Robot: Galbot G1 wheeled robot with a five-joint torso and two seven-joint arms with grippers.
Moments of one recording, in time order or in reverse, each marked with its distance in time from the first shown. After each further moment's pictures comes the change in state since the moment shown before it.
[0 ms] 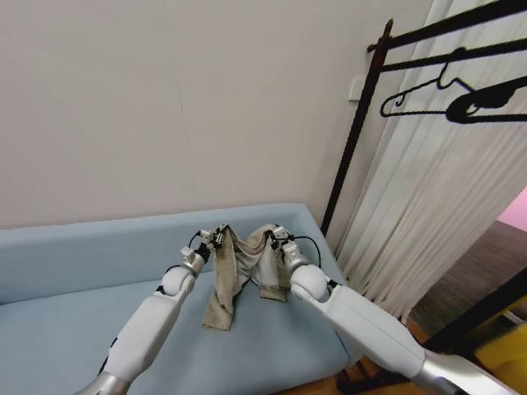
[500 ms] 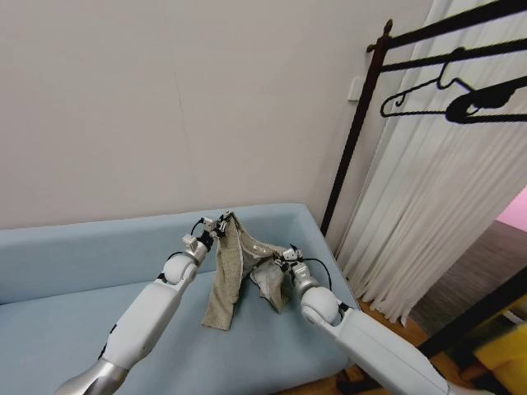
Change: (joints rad) left arm -0.070 0.044 0.049 -0.050 -0.035 0.024 -0.020; right arm -0.159 -0.029 0.034 0.032 0.073 -0.013 0.006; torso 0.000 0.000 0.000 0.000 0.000
